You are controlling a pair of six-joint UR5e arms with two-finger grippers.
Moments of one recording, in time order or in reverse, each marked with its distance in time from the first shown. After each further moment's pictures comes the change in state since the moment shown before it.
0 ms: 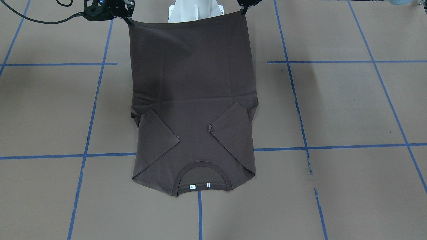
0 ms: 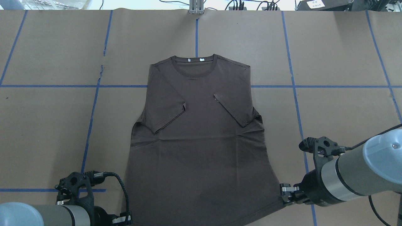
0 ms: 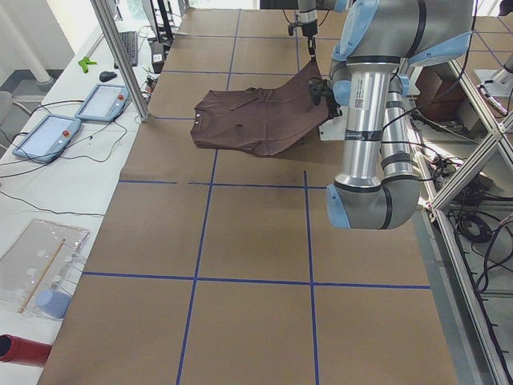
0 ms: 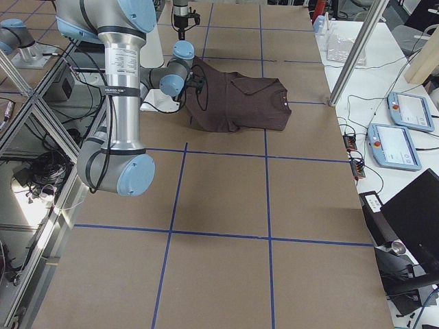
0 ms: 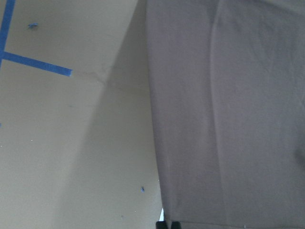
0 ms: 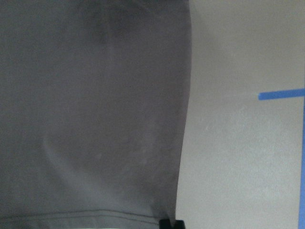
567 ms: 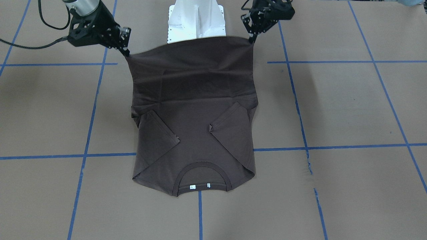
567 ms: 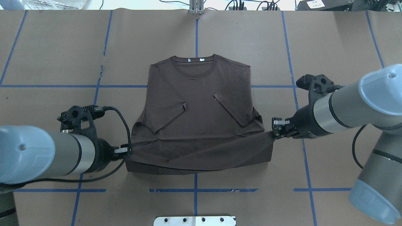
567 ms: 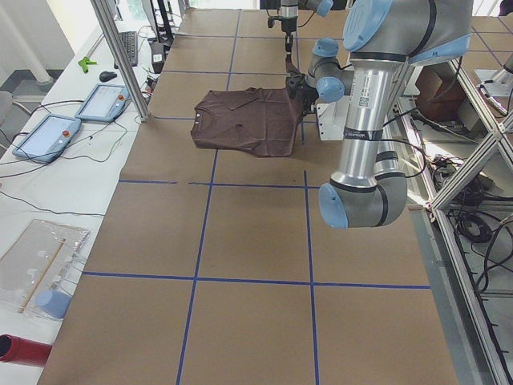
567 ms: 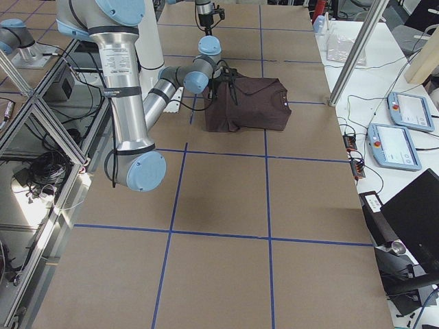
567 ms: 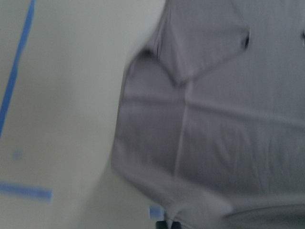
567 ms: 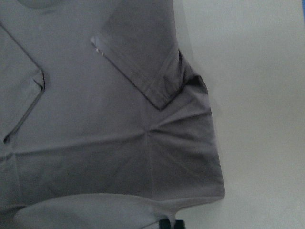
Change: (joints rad) left arm -0.344 -0.115 0.172 0.004 -0.057 0.245; right arm 0.291 0.221 -0.205 0.006 0.002 -0.142
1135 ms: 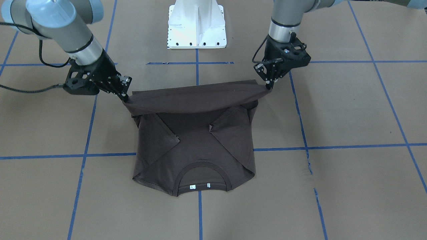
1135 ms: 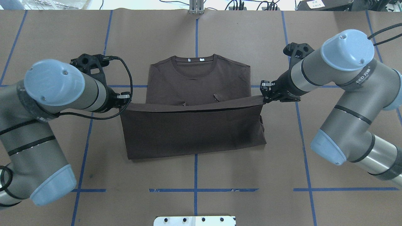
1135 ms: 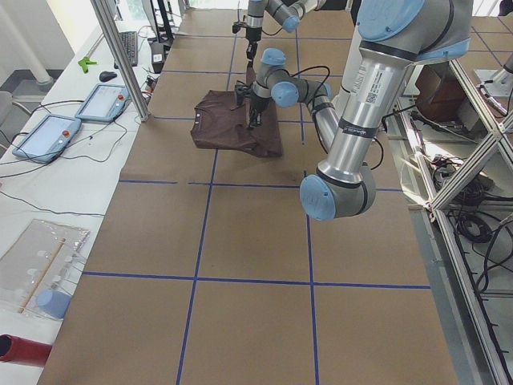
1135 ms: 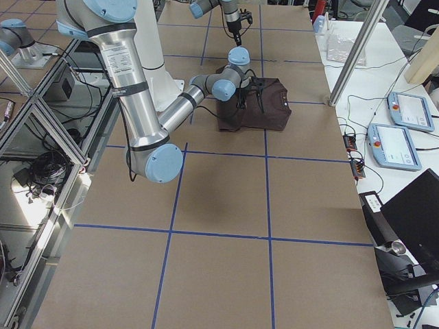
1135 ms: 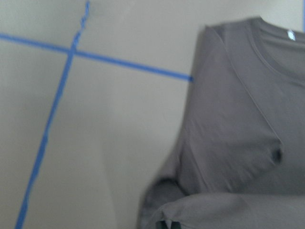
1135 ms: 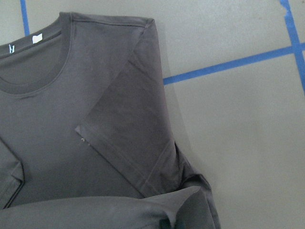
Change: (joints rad) left arm -0.219 -0.120 0.287 -0.050 -0.022 0.176; right arm 0.098 0.149 -0.312 0.092 -0.006 -0.023
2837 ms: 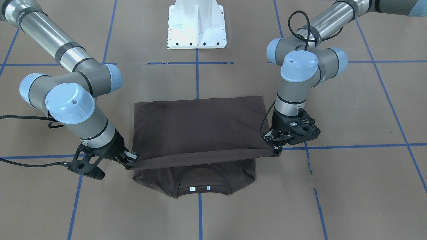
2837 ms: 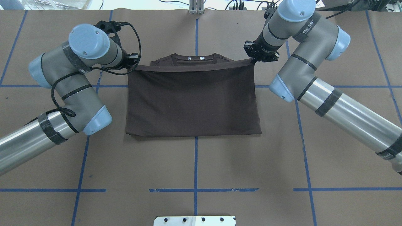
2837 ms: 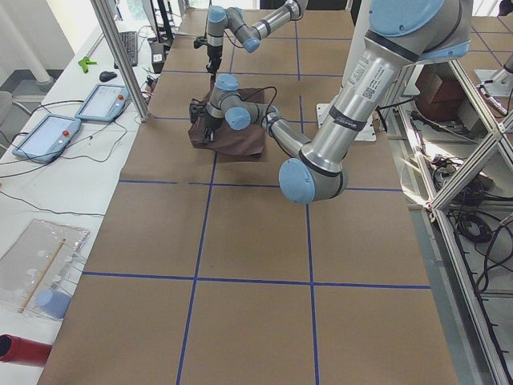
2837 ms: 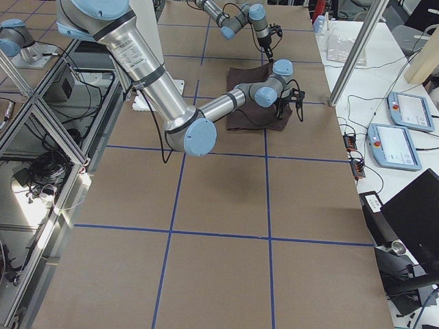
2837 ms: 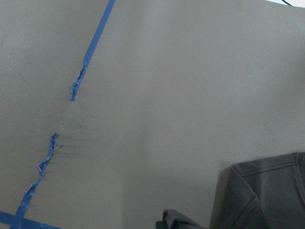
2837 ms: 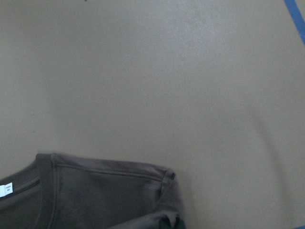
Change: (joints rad) left arm -0.135 -0.177 0.509 -0.364 0.003 0.042; right arm 0.110 0.335 -0.582 0.140 -0.001 -0.008
